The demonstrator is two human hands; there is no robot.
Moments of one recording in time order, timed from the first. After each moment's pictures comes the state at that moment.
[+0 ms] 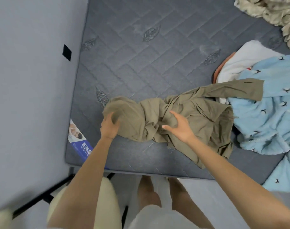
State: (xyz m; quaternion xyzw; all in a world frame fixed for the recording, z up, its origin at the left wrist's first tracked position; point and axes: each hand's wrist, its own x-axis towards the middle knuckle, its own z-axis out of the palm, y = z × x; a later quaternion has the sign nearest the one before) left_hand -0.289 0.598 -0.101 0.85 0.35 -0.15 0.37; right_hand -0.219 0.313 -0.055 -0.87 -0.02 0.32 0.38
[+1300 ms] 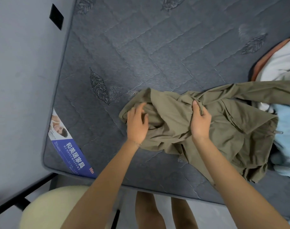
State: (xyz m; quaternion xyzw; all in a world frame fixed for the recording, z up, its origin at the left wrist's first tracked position) left_hand -0.242 0.529 -0.207 0.87 0.25 -0.03 0.43; right_hand -0.163 0.364 -0.171 -0.75 0.23 0.10 0.62
